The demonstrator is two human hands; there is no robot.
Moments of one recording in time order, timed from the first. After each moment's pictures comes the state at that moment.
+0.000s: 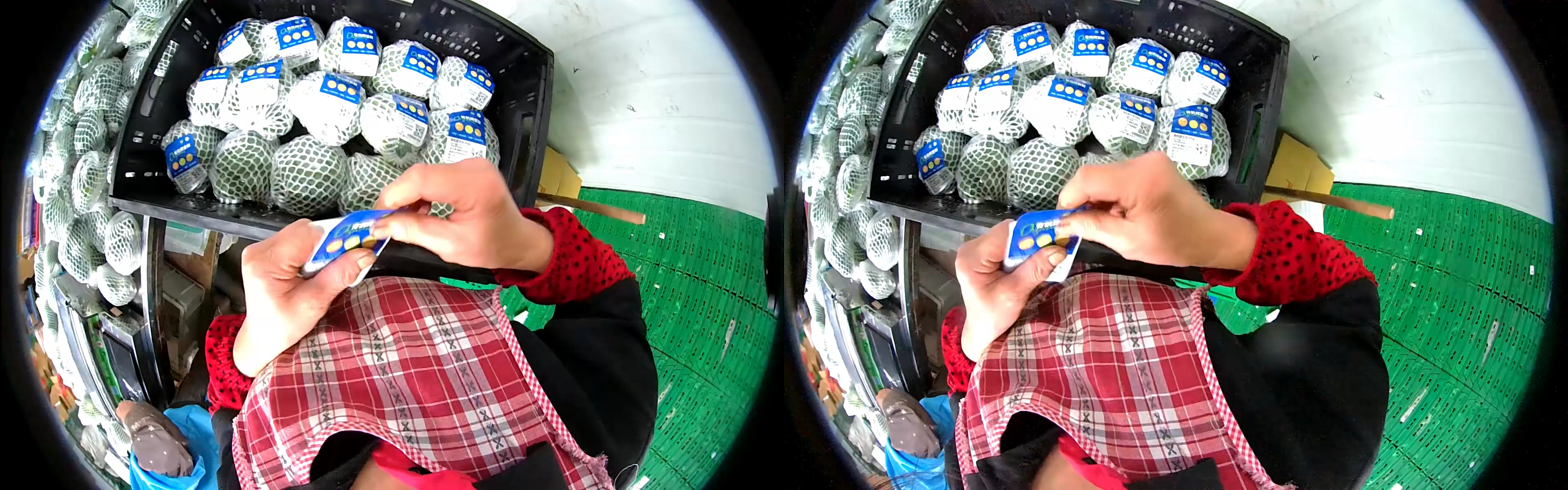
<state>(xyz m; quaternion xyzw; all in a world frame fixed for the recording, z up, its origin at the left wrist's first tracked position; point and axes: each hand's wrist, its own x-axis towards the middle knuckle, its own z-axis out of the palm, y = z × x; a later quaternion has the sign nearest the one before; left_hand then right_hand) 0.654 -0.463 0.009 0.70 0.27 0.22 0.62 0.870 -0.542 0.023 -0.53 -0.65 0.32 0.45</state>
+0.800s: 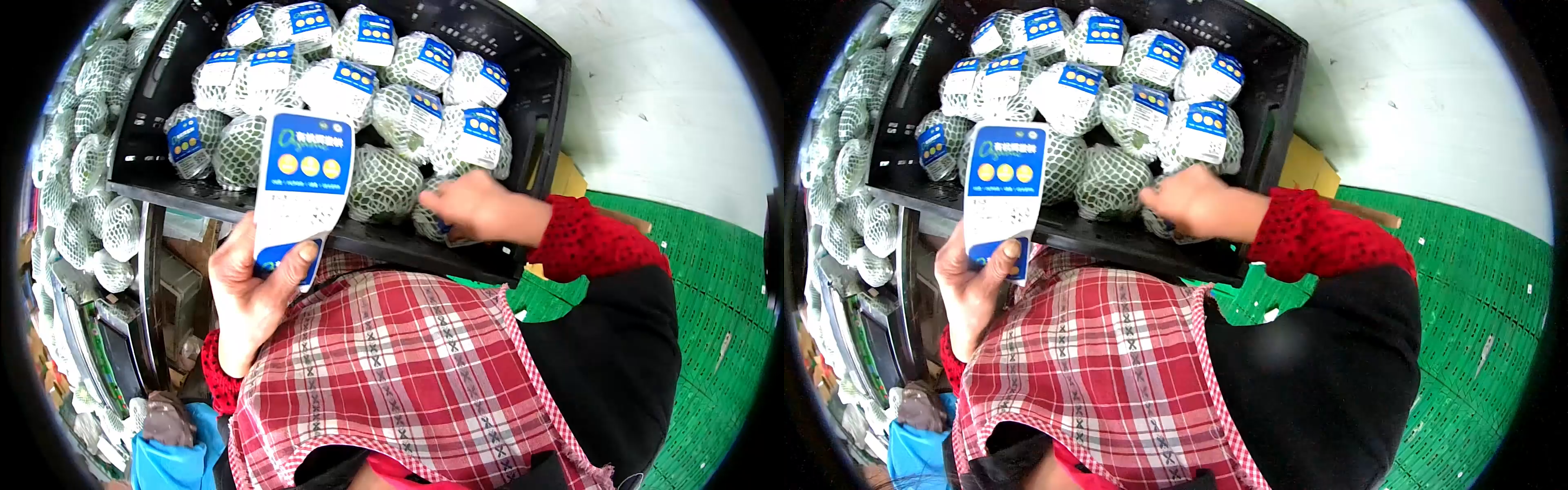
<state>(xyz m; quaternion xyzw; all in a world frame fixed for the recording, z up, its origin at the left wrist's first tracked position) 0.620 -0.449 0.007 0.68 0.37 0.24 0.59 0.900 -0.548 -0.056 -0.54 -0.76 0.28 -0.25</state>
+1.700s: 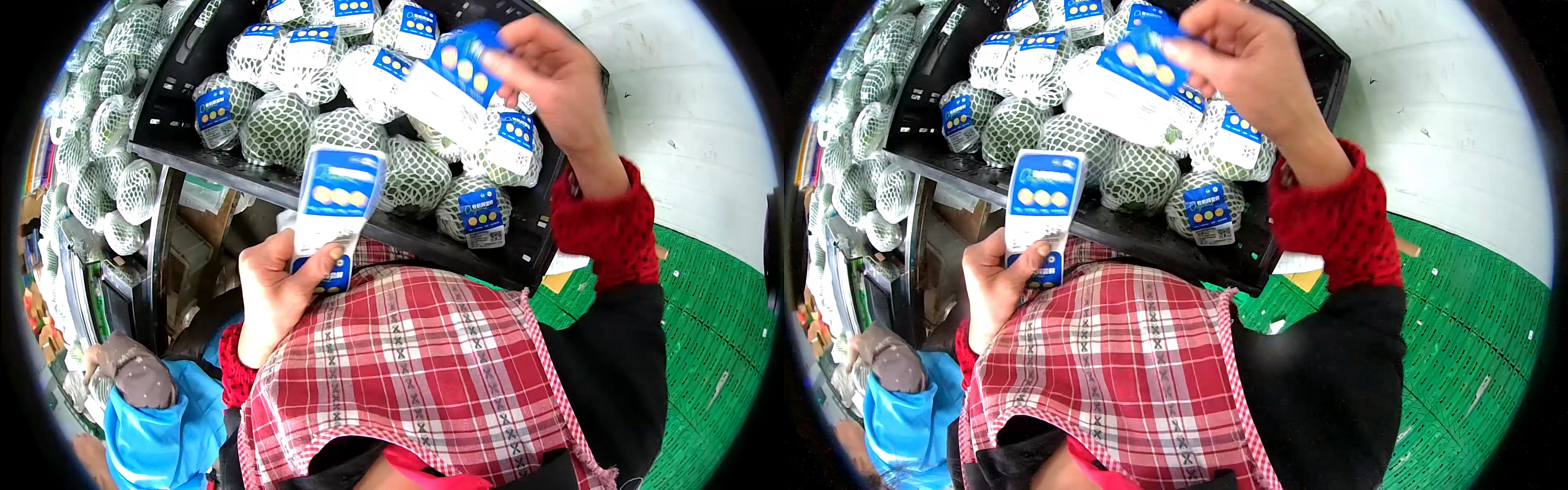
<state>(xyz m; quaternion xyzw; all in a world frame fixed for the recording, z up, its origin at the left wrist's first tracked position) 0.596 -0.471 -0.007 0.63 0.48 0.14 0.59 0.943 -0.477 0.022 -0.59 -0.54 0.36 0.48</state>
